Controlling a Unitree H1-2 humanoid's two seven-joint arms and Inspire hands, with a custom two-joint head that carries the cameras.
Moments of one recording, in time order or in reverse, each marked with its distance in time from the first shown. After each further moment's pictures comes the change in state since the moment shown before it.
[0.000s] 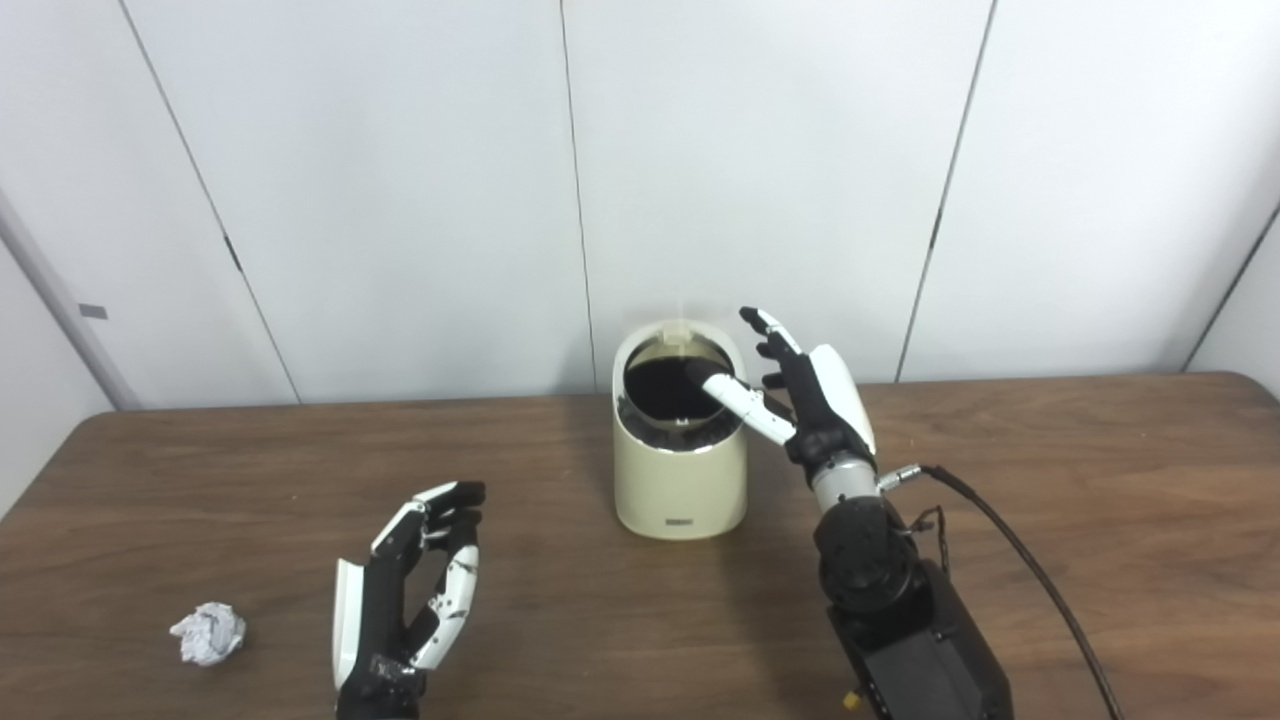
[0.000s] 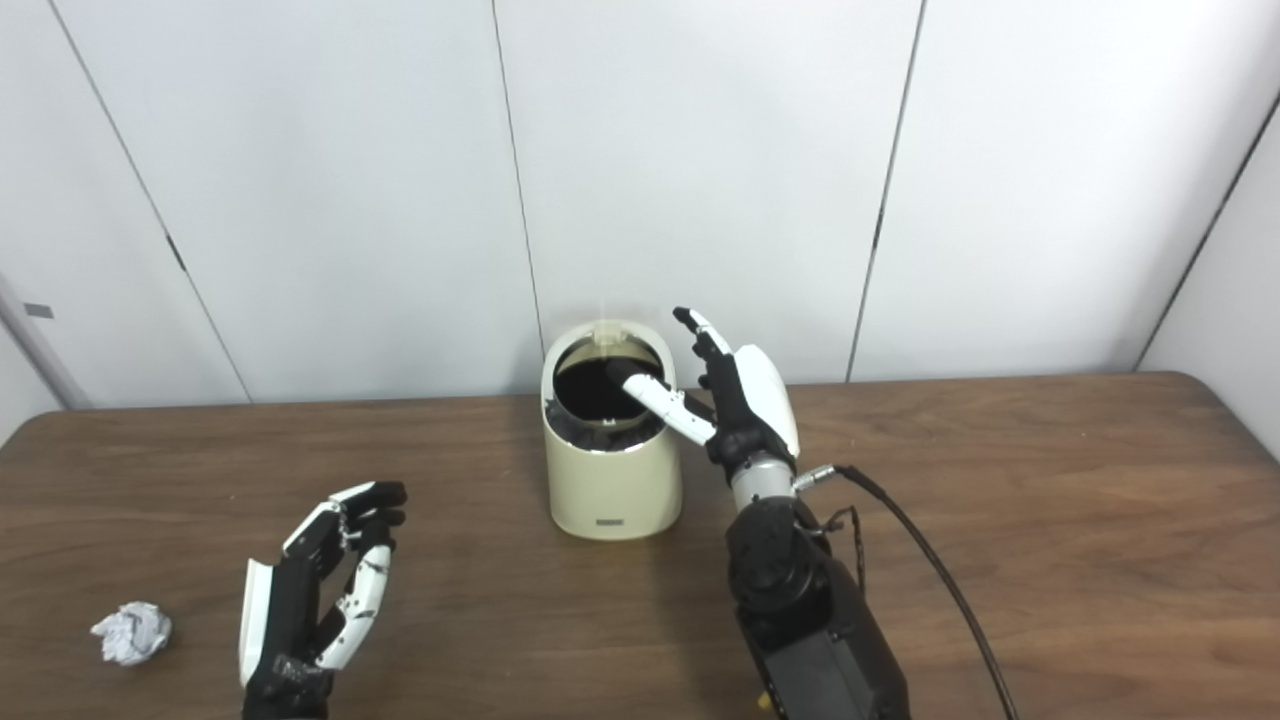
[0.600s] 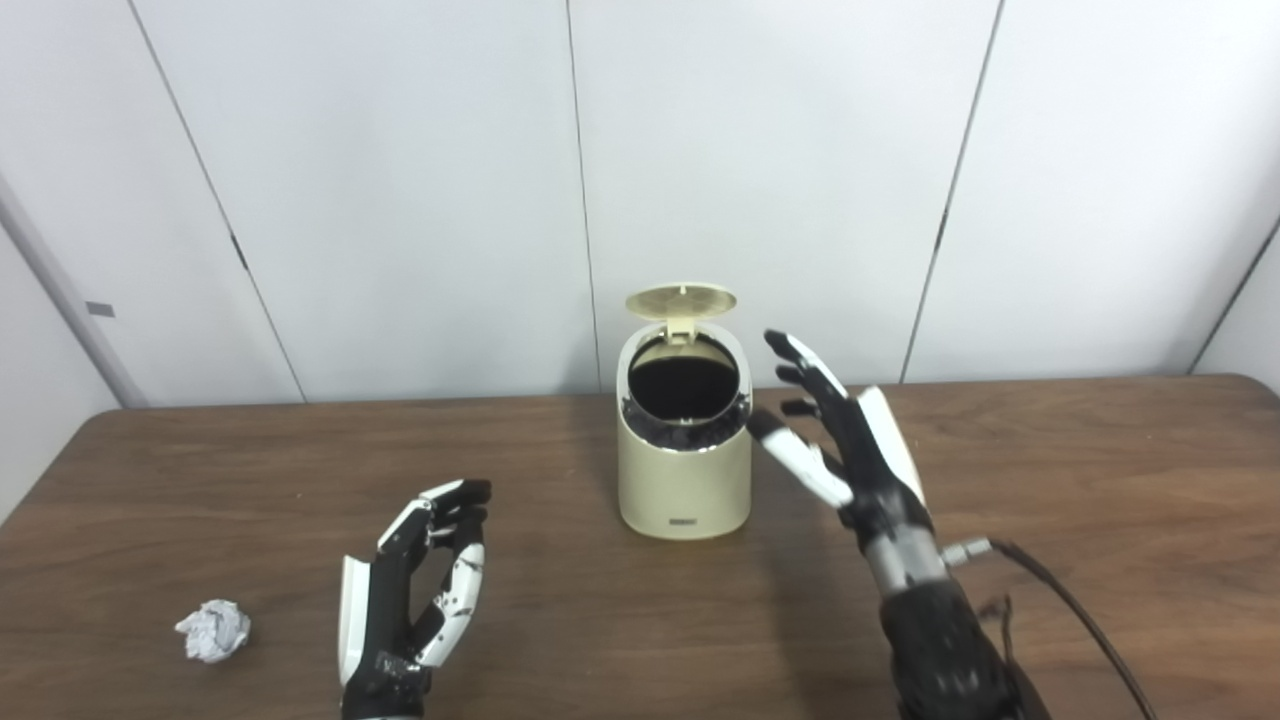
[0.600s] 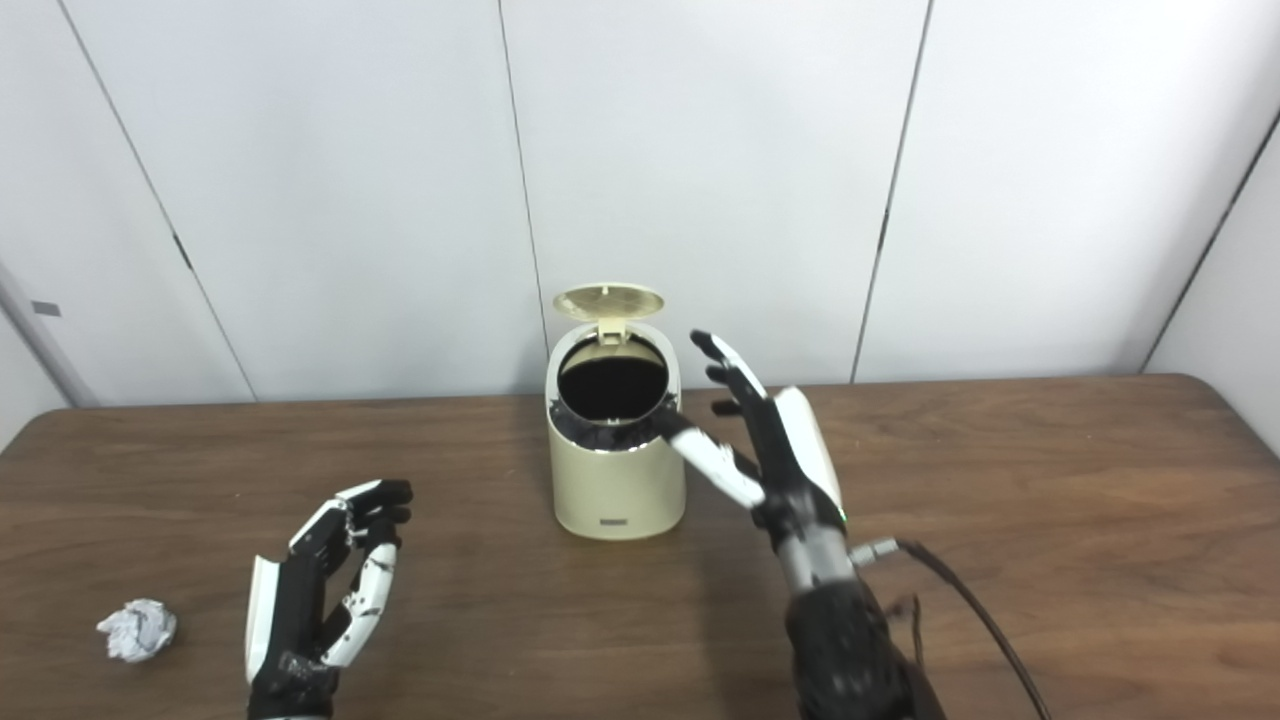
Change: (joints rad) left arm -0.001 0.001 -0.003 0.001 0.000 0.000 0.000; right arm 0.281 -0.038 -0.038 -0.254 0.070 -0.277 0.011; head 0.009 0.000
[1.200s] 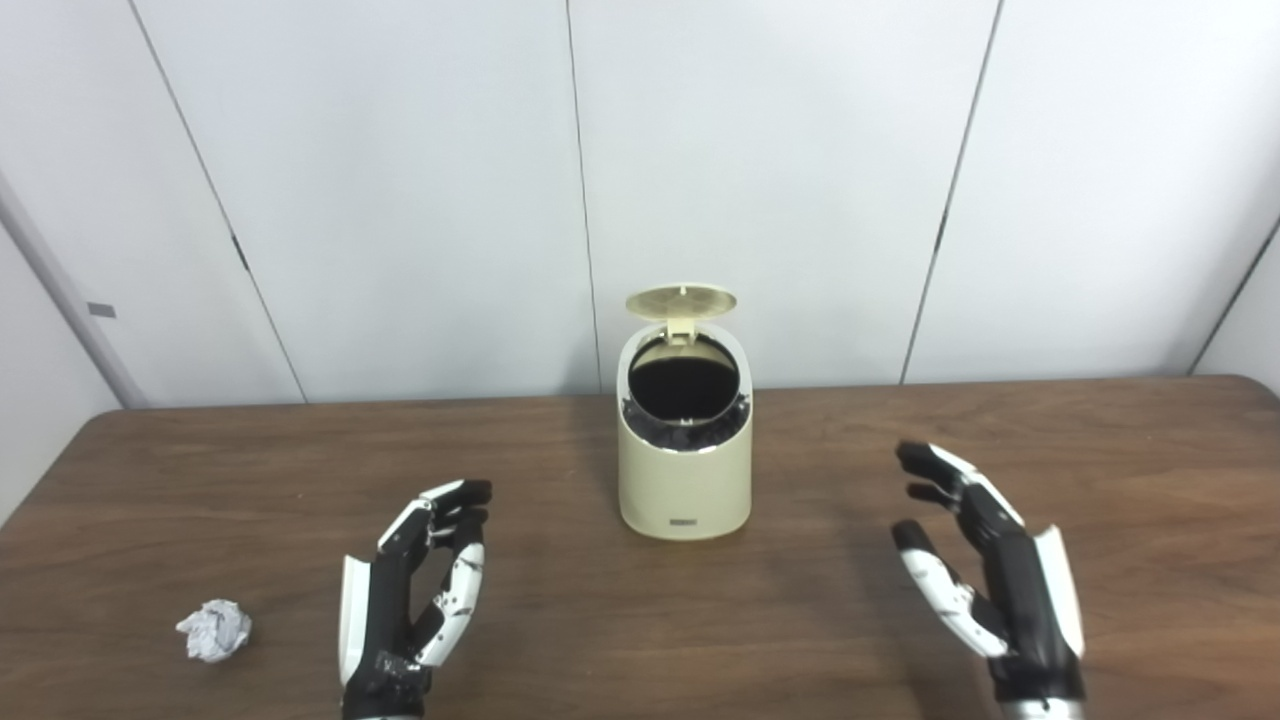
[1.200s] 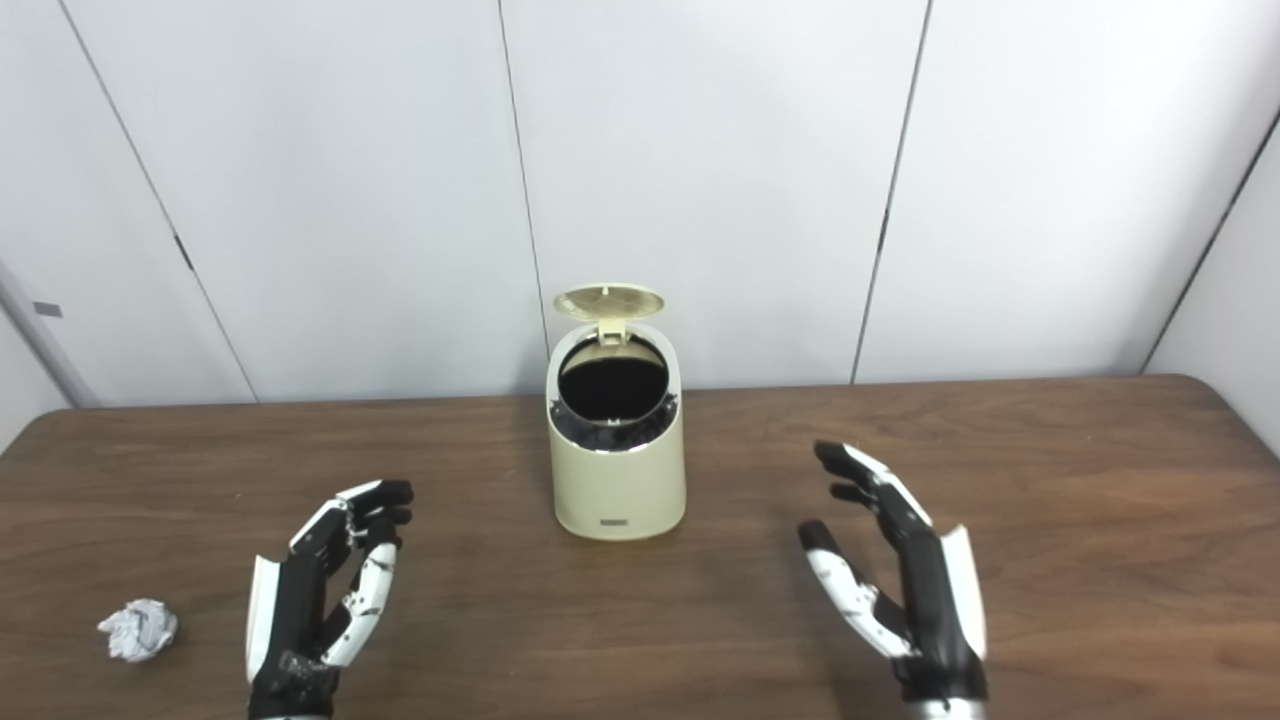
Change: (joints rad) left arm 0.001 0.005 0.005 0.001 -0.003 0.000 0.001; right arm 0.262 -0.019 -0.154 0.037 0.141 -0.468 -0.090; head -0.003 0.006
